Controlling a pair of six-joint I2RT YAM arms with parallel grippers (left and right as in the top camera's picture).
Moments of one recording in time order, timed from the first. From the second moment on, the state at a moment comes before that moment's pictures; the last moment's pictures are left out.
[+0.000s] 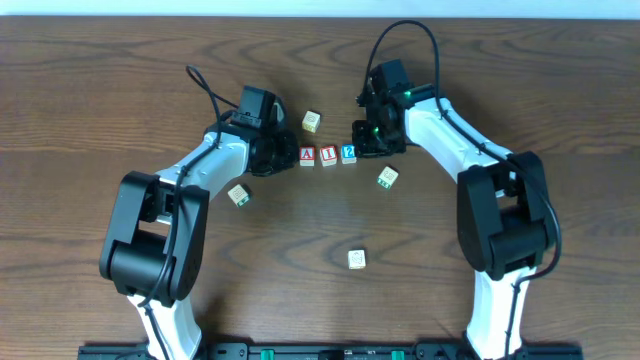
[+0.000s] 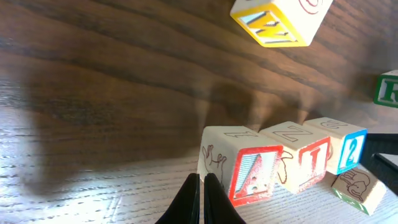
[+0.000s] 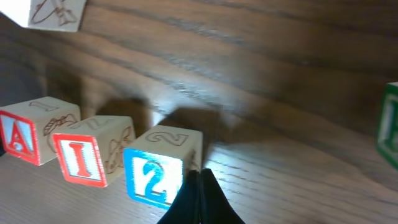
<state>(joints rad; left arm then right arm) -0.30 1.96 1.19 -0.39 0.38 -0.57 0.34 2.13 1.55 -0.76 -0.27 0.24</state>
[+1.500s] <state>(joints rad) -0.32 1.96 1.19 -0.36 0.34 -0.56 0.35 2.13 1.55 -0.77 -0.29 0.24</state>
